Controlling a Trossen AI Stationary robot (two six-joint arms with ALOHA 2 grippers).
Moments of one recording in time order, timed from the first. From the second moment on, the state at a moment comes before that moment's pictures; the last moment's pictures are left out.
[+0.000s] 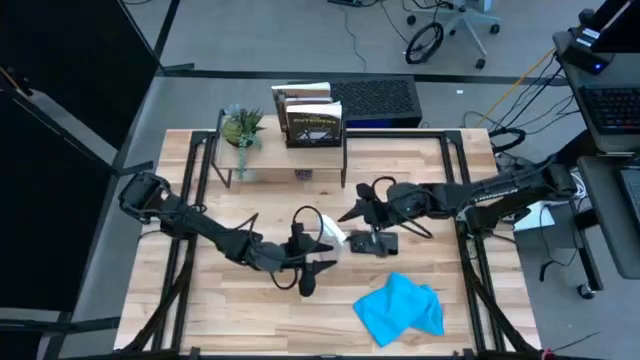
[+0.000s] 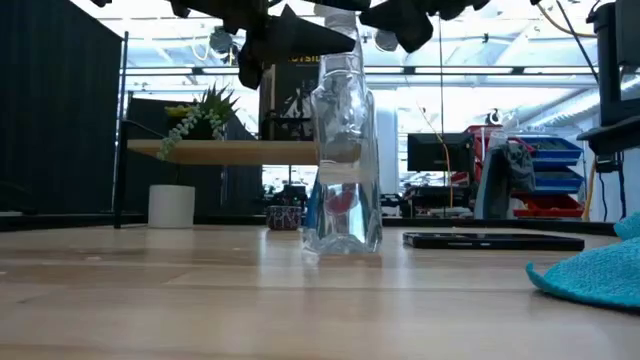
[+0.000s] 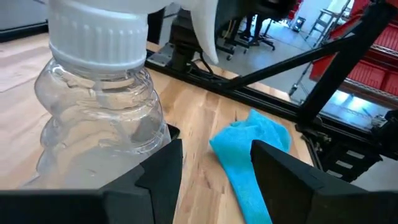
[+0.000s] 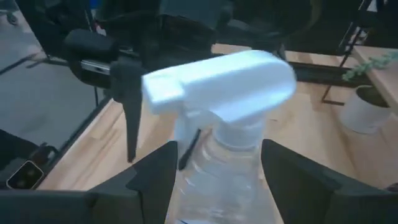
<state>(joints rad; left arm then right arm) -0.40 1.66 0.89 0.51 -0.47 -0.44 0.14 1.29 0.89 0.04 -0.06 -0.02</state>
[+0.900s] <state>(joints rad) -0.42 1.57 0.89 0.51 -0.47 -0.39 0.25 1.28 0.89 0.04 0.05 0.07</state>
